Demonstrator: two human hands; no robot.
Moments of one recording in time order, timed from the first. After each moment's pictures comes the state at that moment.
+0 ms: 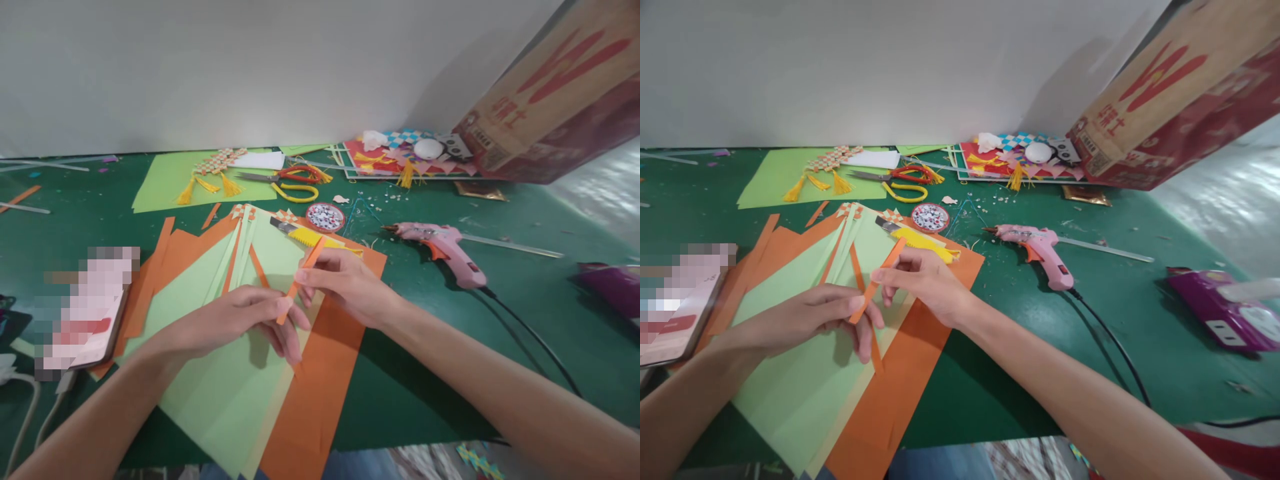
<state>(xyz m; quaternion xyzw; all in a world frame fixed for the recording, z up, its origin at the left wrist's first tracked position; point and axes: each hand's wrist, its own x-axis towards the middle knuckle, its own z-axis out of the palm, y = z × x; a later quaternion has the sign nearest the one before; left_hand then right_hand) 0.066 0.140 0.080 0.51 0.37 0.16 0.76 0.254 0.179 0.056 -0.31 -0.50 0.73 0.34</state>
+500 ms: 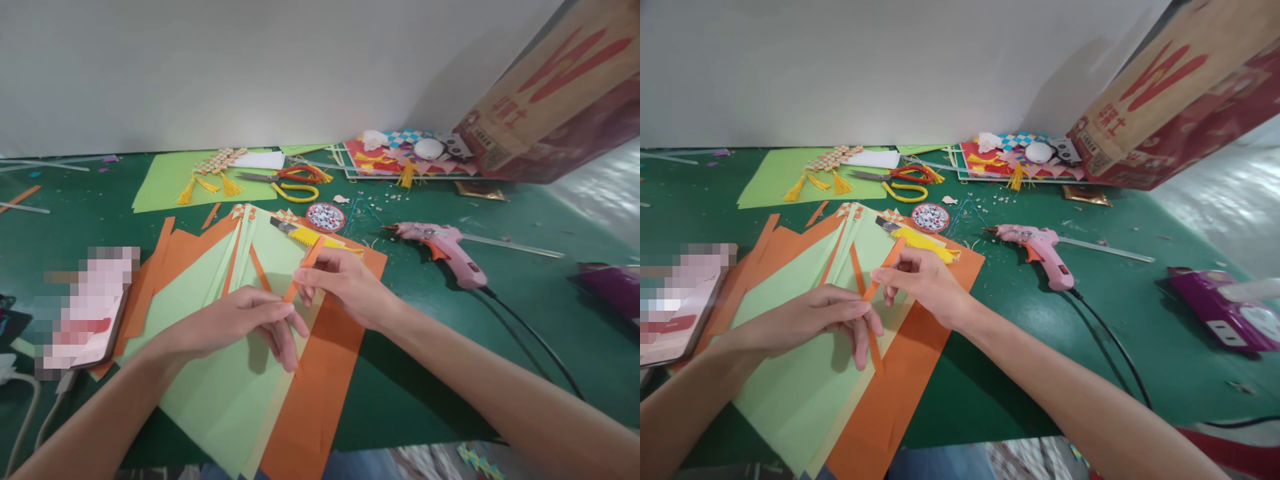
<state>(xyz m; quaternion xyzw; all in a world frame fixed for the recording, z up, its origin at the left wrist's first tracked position) 0.068 0.140 0.080 0.51 0.39 0.14 0.75 0.252 0.177 0.056 -0.35 -0.52 0.70 0.35</state>
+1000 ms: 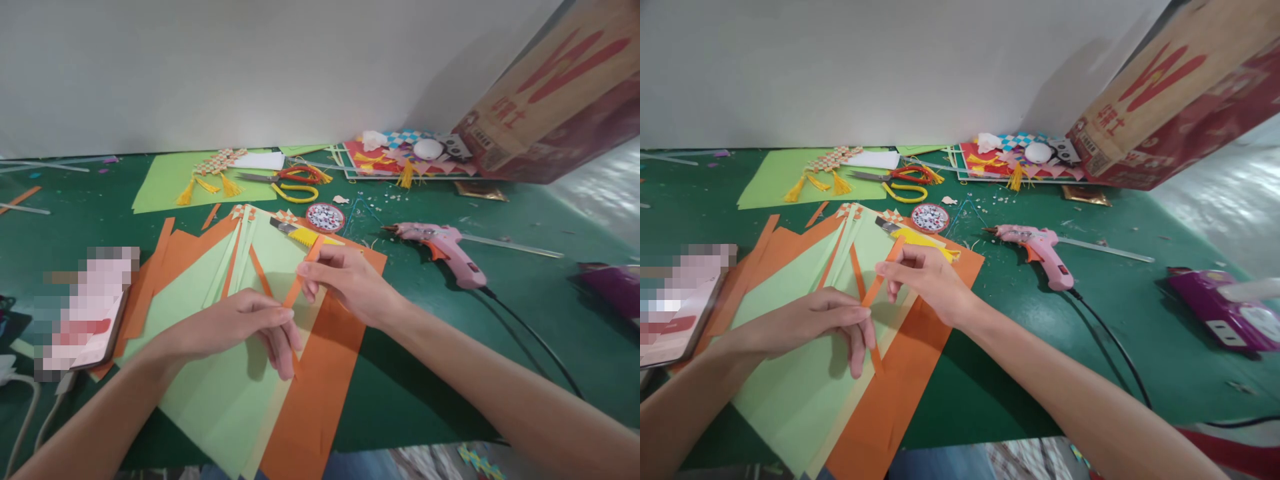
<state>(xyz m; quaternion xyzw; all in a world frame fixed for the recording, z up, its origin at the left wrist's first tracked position) 0.065 0.140 0.077 0.54 0.39 0.10 0.74 0.255 0.180 0.056 -0.35 -0.52 0.69 0.36</state>
